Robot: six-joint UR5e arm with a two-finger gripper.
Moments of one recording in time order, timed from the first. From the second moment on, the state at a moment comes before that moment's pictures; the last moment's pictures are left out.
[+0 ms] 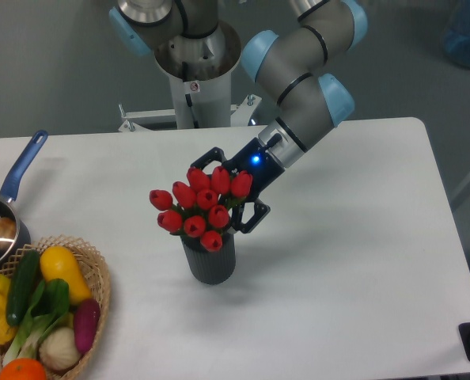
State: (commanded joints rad) arm 2.68 -1.80 -1.92 -1.17 0.49 1.60
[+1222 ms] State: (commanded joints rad) arm 2.72 -1.80 -1.94 -1.18 0.42 1.61
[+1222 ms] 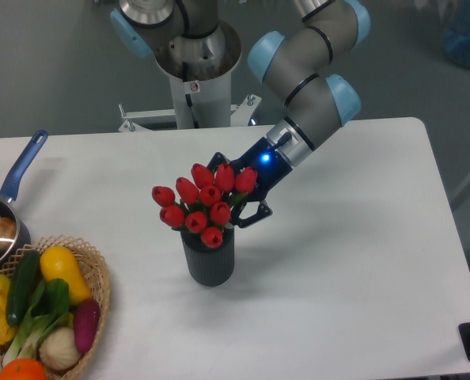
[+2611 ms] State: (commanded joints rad) arm 2.76 -1.76 -1.95 -1.19 0.23 1.59
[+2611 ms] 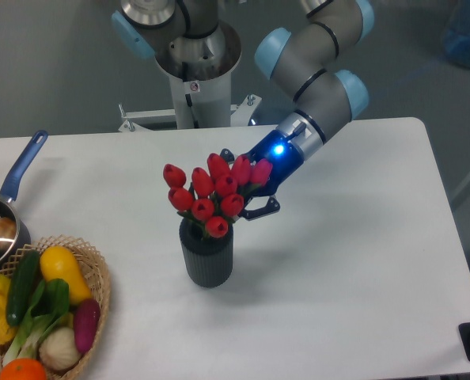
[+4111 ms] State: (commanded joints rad) arm 2.82 -1.63 -1.93 -1.19 0.24 1.43
